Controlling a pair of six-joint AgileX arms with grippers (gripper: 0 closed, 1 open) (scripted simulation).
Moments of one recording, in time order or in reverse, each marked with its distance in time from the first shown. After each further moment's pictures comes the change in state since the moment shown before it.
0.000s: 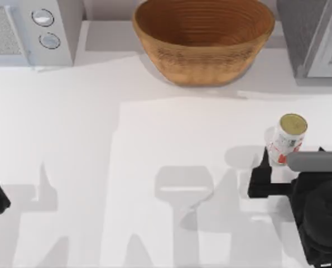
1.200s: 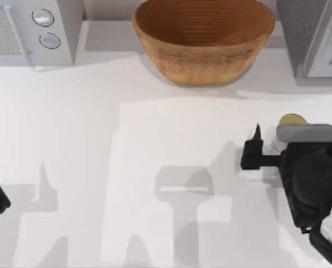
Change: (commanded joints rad) left arm 0.000 0.000 0.000 0.000 0.000 0.000; right arm -0.136 0.082 0.207 -0.102 -0.131 -0.039
